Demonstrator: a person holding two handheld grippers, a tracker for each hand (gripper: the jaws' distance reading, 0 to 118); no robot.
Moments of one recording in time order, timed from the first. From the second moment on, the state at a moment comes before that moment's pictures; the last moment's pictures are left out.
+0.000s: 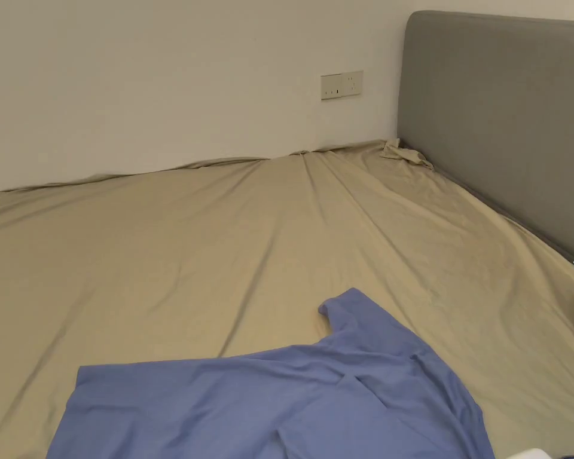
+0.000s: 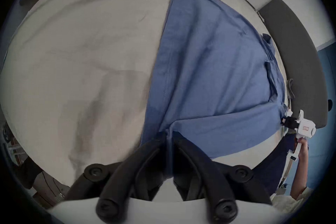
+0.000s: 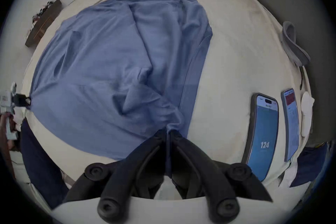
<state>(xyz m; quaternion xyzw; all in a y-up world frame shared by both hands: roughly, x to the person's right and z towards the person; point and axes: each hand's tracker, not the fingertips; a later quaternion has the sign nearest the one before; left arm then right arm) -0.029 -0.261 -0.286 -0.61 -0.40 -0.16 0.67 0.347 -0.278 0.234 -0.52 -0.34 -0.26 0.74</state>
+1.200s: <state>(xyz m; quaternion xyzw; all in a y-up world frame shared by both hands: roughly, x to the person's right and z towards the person) -0.008 -0.245 -0.241 -0.52 -0.33 -0.19 0.76 0.270 -0.173 0.150 -0.35 -0.28 -0.23 0.86</state>
